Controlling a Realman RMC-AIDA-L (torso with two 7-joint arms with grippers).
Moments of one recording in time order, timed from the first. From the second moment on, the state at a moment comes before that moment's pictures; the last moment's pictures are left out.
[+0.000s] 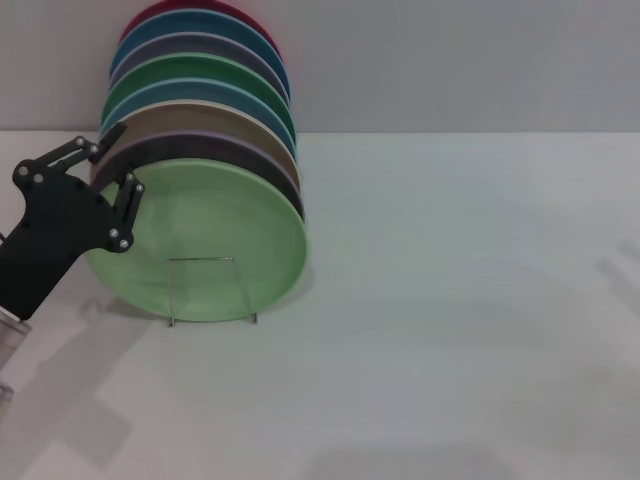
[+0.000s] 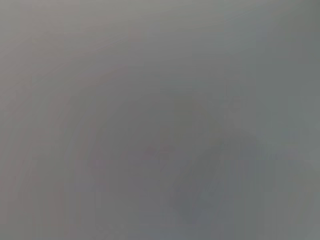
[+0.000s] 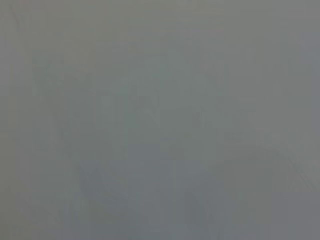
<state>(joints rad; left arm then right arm) -0.47 -2.02 -1.04 -0.07 2.88 1.62 0.34 0.12 2.08 2.55 0.82 -1.29 1.69 -1.62</state>
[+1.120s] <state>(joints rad) -0.28 -2.07 -1.46 -0.15 2.84 1.63 -0.02 0.09 2.09 2.52 0.34 -0.83 1.61 -2.50</state>
